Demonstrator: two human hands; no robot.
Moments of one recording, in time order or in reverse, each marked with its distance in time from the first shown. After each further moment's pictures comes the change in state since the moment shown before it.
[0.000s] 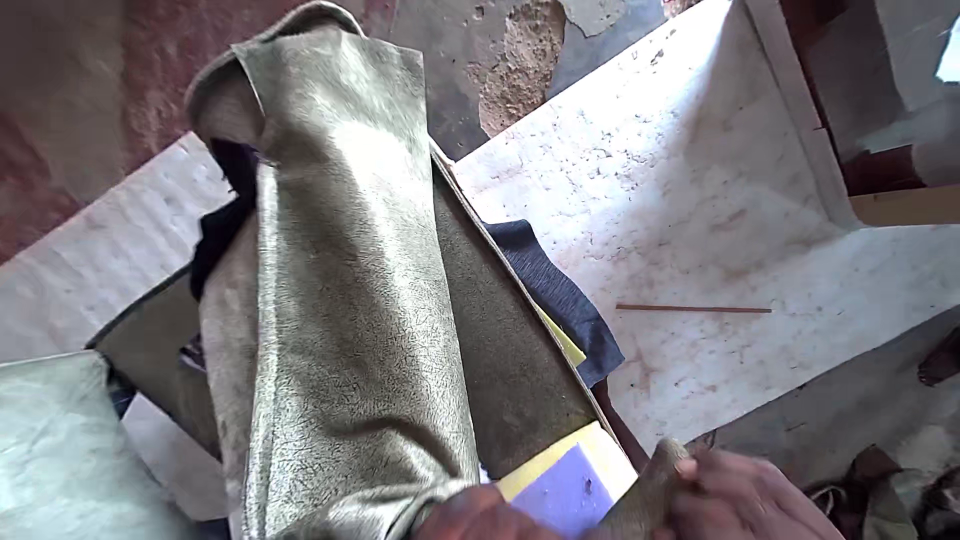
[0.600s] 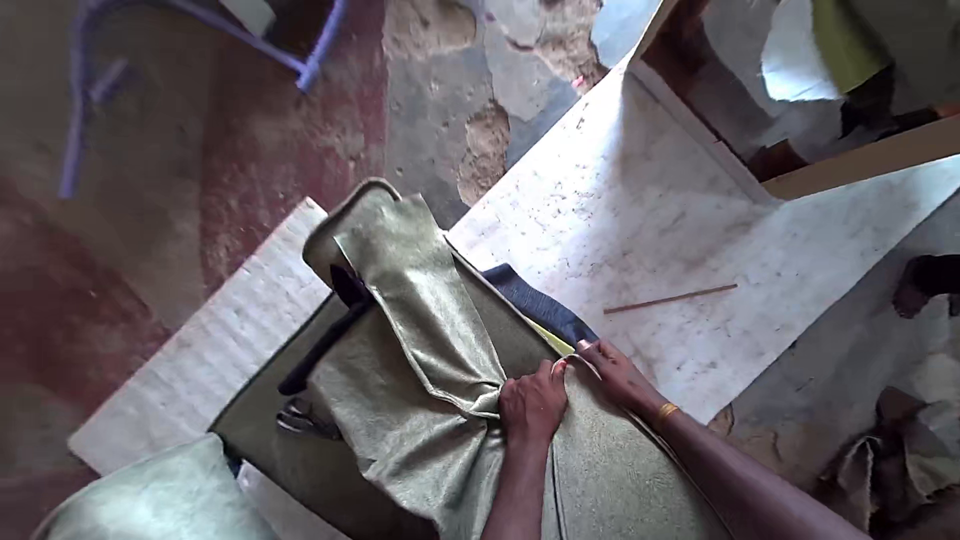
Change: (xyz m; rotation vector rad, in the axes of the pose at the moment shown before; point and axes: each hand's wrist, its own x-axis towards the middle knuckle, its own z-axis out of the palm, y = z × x) left_hand 0.027 -0.031 0.113 0.360 -0.492 -0.499; right_hand 0.001 0.101 0.065 0.276 -0.140 0.941
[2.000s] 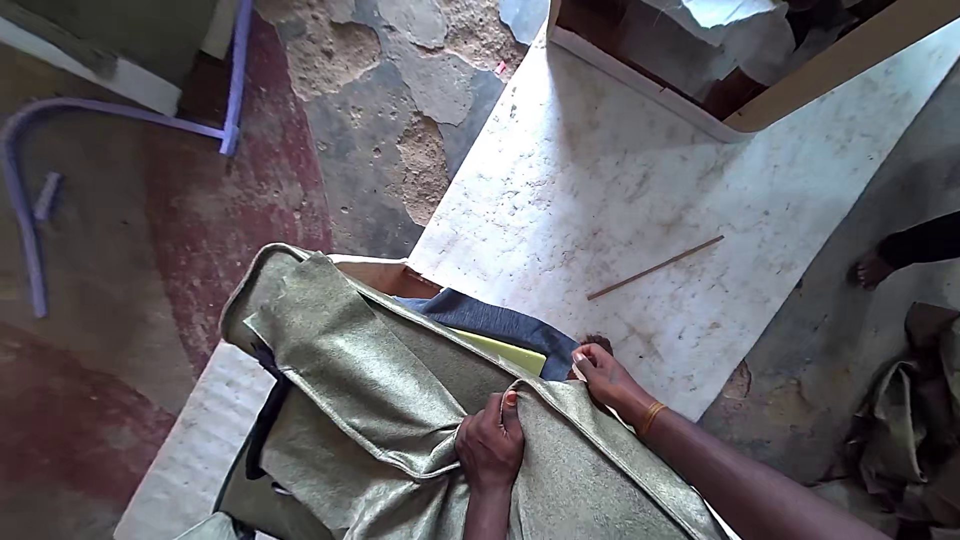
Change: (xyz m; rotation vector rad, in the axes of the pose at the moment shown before) left_hand -0.002 -0.012 0.034 -0.112 0.573 0.170; right_hand 0.014 0.057 -0.016 0.401 0.007 0.176
